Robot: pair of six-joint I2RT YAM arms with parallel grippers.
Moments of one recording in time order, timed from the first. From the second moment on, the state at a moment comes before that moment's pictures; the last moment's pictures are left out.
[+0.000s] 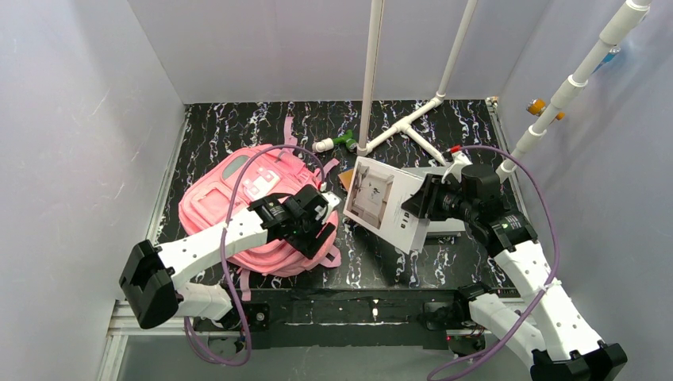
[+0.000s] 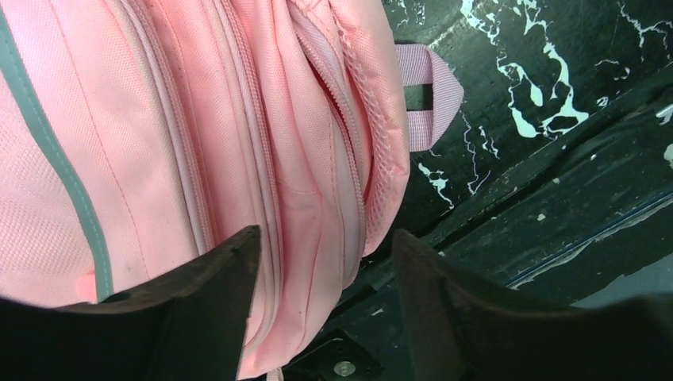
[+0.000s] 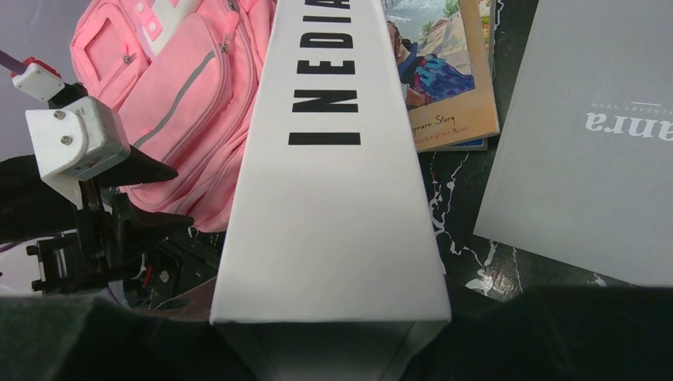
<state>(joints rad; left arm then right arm) -0.91 1.29 0.99 -0.88 -0.08 -0.15 0.37 0.80 0.87 -0.64 -0.30 0.46</state>
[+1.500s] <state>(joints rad) -0.91 0.98 1.26 -0.93 -0.54 -0.13 0.37 0.76 0.73 -0.25 -0.83 1.19</state>
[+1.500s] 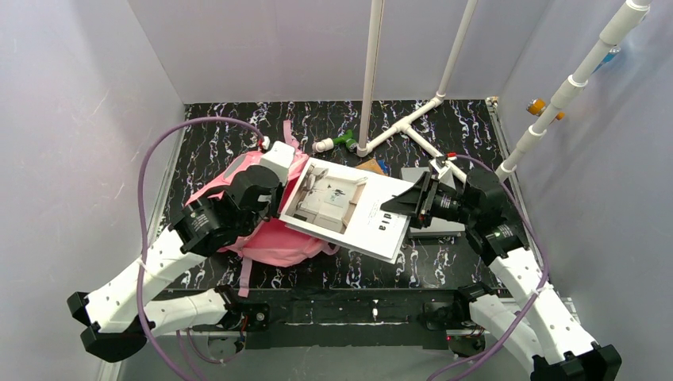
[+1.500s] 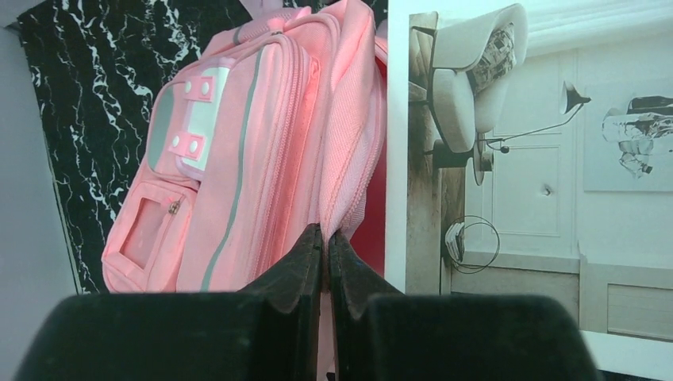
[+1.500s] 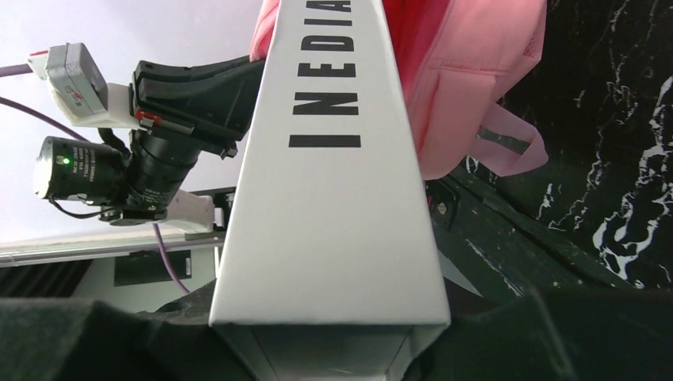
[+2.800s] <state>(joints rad) -0.91 1.01 1.31 -0.95 -0.38 -0.28 0.73 1.36 0.65 0.41 -0.43 1.37</state>
